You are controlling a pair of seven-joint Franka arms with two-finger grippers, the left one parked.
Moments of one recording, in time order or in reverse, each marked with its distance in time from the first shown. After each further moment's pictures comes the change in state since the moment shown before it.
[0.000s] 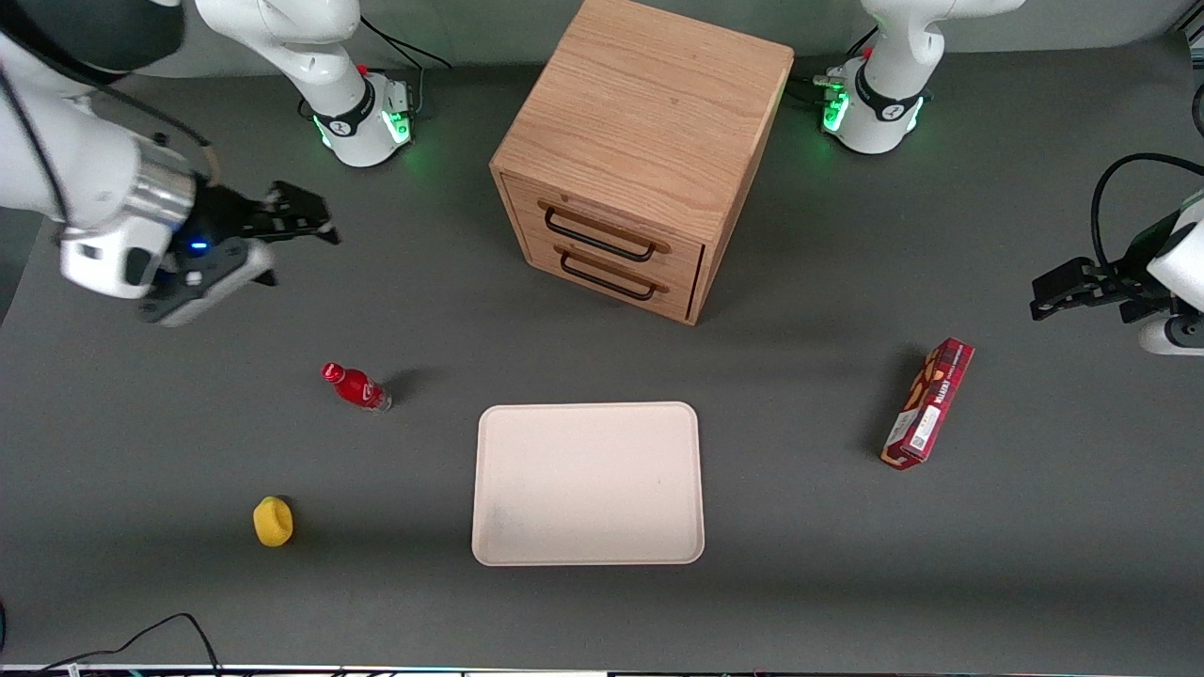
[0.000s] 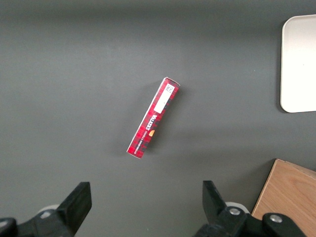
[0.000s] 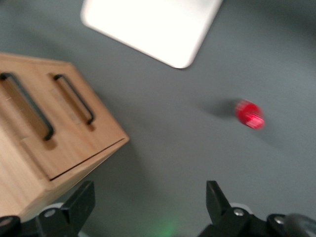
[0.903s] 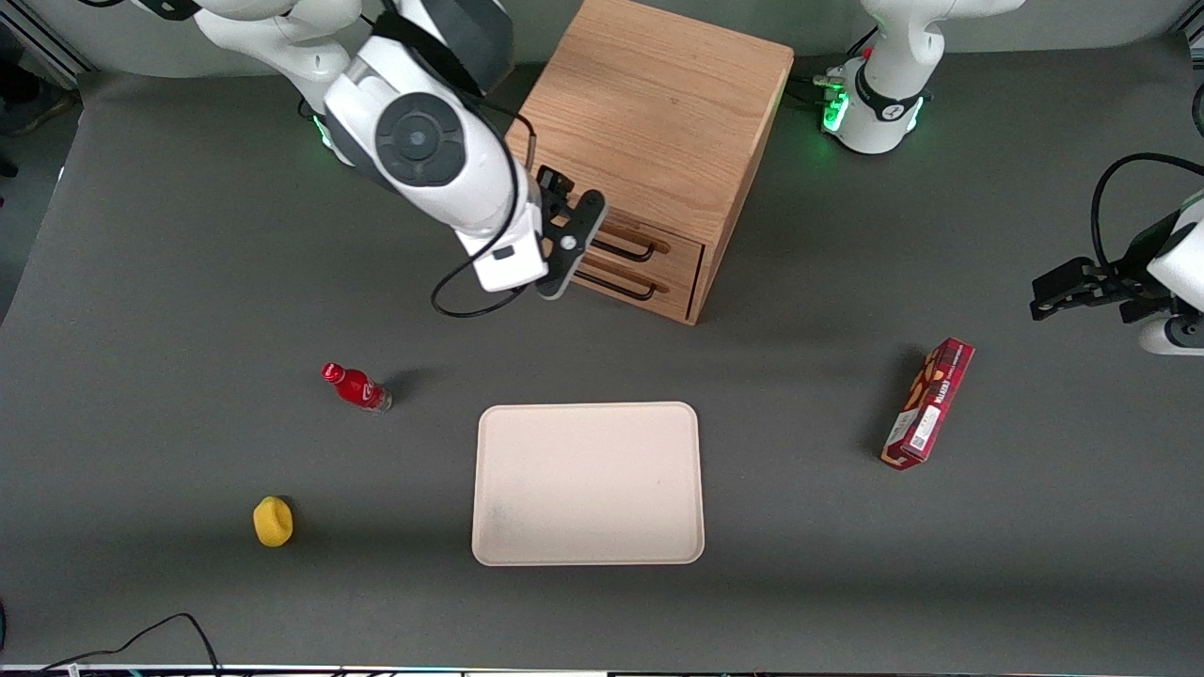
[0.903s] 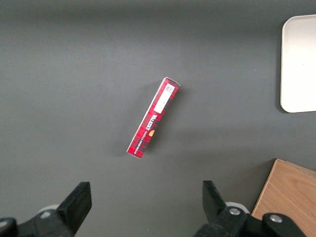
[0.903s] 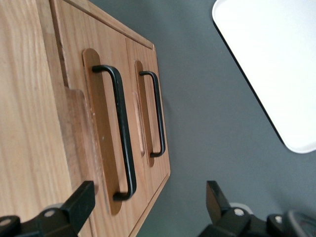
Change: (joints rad) arm 0.301 0.344 0.225 0.148 -0.216 0.154 -0.044
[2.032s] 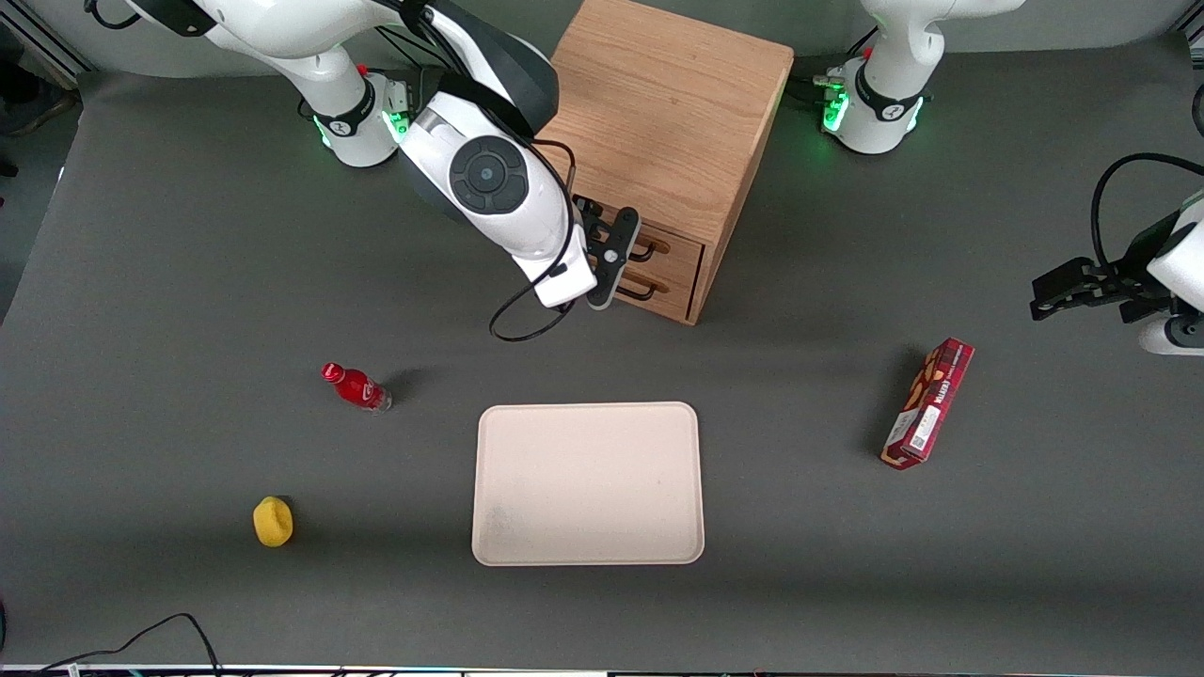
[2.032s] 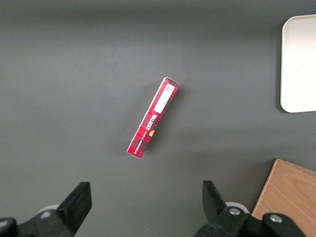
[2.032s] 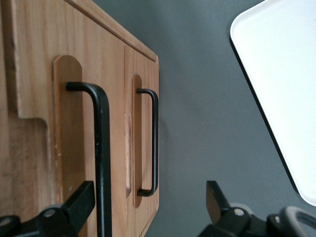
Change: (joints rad) arm 0.001 0.036 0.025 -0.167 -0.030 0.244 -0.089
